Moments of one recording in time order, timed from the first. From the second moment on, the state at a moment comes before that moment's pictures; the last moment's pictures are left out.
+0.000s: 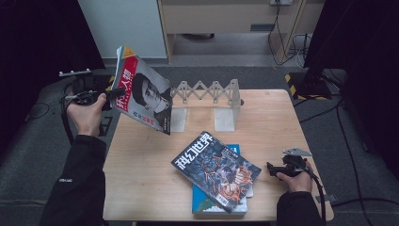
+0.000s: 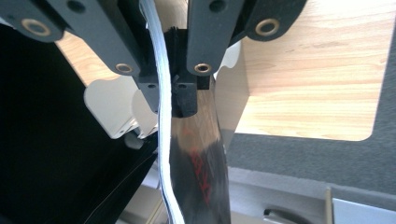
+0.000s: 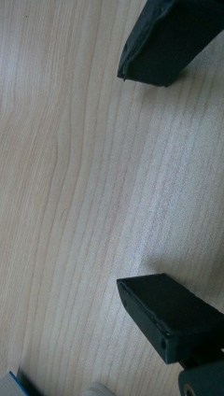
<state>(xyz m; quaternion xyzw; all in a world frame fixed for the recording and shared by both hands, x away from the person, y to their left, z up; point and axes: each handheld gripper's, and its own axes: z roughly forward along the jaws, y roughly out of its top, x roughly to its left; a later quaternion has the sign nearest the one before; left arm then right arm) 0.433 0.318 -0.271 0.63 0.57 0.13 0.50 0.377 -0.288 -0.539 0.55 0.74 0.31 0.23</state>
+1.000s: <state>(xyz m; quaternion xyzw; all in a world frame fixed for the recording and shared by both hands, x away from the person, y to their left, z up) 0.485 0.252 -0.279 0.68 0.61 0.19 0.36 0.377 -0.288 -0.539 0.55 0.74 0.31 0.23</state>
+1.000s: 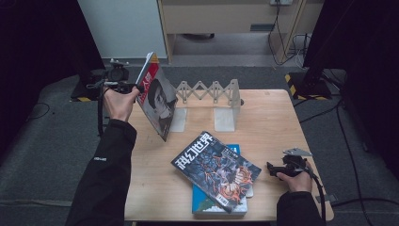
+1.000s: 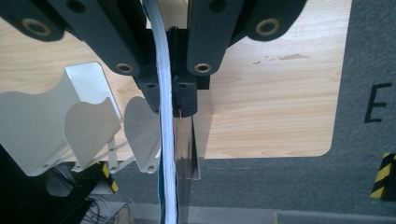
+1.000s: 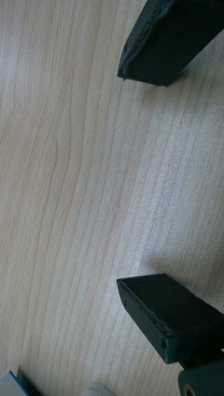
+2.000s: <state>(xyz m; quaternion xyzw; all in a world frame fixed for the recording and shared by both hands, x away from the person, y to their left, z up) 0.498 0.247 -0.305 0.66 0.61 0.20 0.40 0.377 -0.288 -0.539 0.55 0.74 0.31 0.22</state>
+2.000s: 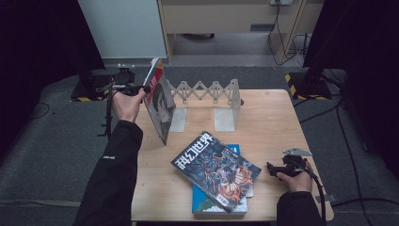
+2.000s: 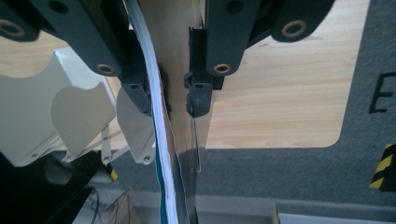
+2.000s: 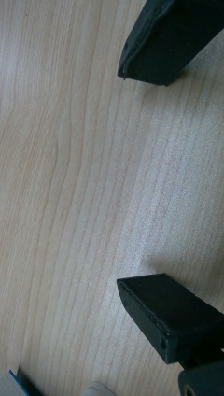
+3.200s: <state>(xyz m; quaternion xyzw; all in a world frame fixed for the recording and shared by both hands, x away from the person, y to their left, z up) 0.380 0.278 -0.349 0.63 0.48 0.22 0.56 0.376 -0.286 -0.525 0.56 0.73 0.32 0.22</state>
